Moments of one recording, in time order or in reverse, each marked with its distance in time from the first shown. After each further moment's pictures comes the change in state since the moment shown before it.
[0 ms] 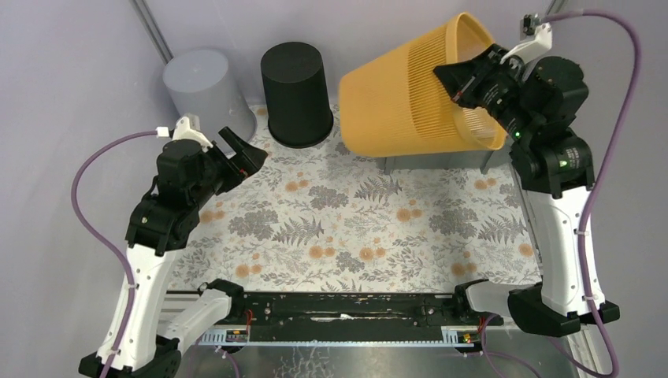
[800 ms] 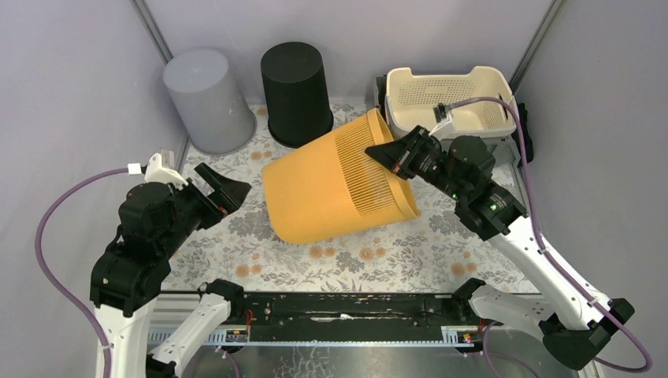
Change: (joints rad) left arm 0.000 -0.204 0.054 -0.248 0.031 0.003; right arm 0.359 -0.279 -0.811 0.435 -0.010 0.450
